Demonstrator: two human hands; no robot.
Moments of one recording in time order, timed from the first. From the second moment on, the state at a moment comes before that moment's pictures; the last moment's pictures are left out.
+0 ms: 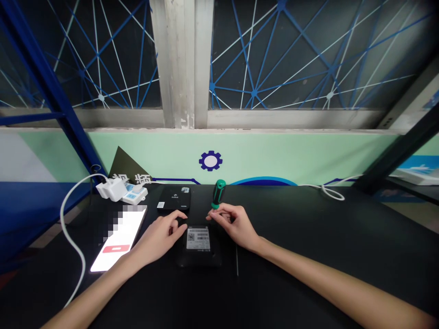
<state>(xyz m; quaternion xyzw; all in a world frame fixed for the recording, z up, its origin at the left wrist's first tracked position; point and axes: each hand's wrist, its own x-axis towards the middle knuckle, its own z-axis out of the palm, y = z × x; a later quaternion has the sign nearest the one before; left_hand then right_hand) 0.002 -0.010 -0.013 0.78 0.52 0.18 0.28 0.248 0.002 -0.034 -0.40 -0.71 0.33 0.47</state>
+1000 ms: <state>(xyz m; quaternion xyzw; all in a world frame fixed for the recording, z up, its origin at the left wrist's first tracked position) 0.000 -0.010 -0.015 0.79 0.53 0.18 0.27 0.247 -0.001 -0.034 -0.41 -0.72 0.29 0.48</state>
